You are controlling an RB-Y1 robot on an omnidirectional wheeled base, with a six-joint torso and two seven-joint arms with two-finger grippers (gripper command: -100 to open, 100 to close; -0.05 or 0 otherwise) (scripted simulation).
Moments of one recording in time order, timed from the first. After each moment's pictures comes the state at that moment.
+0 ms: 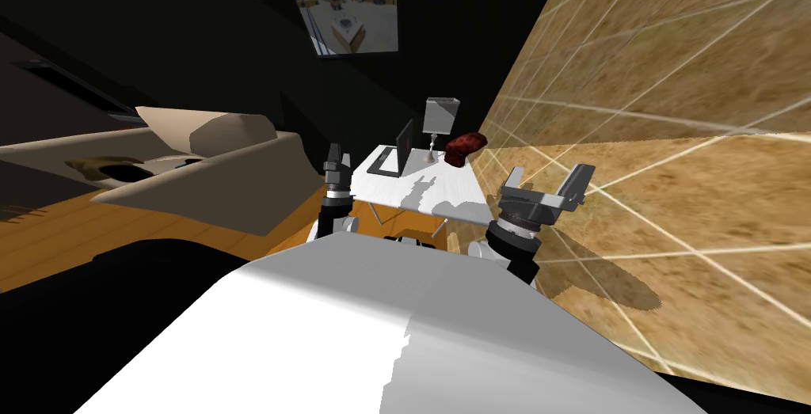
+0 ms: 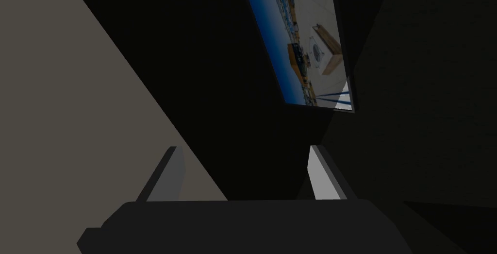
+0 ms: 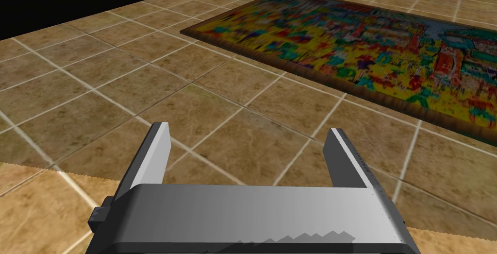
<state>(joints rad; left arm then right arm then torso) 0.48 0.00 0.02 -2.31 -0.07 -0.44 -0.14 0.52 0.01 0.01 -2.32 -0.05 -0.64 -0.13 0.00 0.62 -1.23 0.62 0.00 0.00</state>
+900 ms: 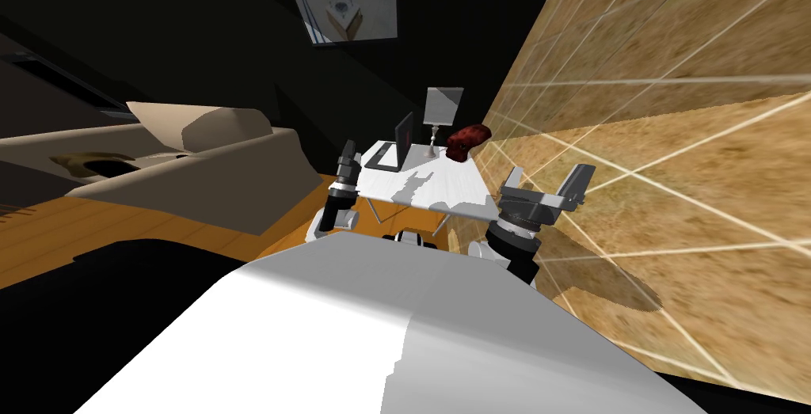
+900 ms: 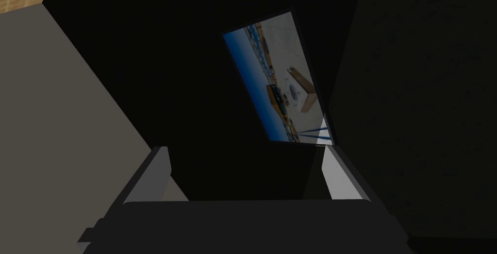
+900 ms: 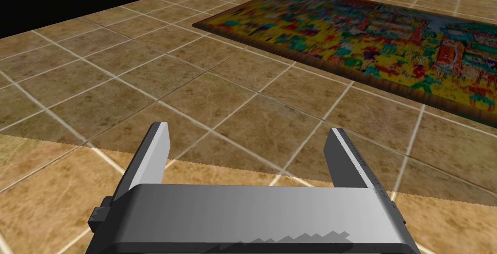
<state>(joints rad) 0.36 0.14 0.01 -2.25 -0.07 -0.31 -0.14 0.52 0.01 0.01 -2.32 -0.05 -0.64 -0.13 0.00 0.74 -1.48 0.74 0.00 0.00</state>
